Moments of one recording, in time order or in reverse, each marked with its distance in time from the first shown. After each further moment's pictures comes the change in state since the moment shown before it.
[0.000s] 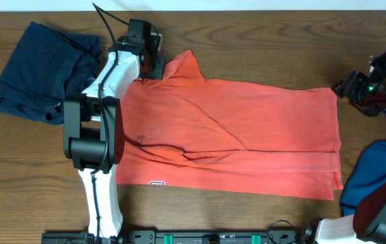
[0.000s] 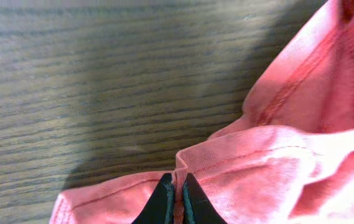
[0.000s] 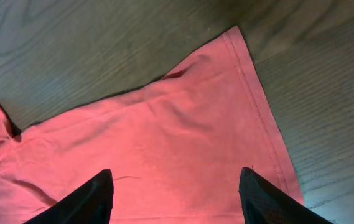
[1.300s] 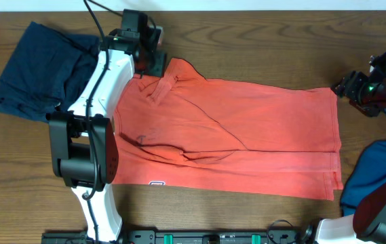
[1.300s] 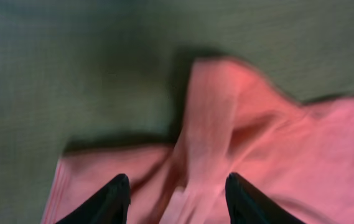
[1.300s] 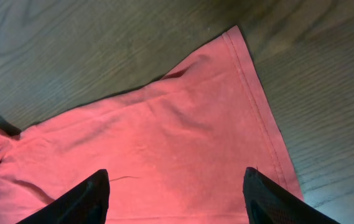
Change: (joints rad) left arm -0.024 -0.158 -0.017 -0.084 0.084 0.000; right arm 0.000 0.000 0.000 0.000 0.000 0.000
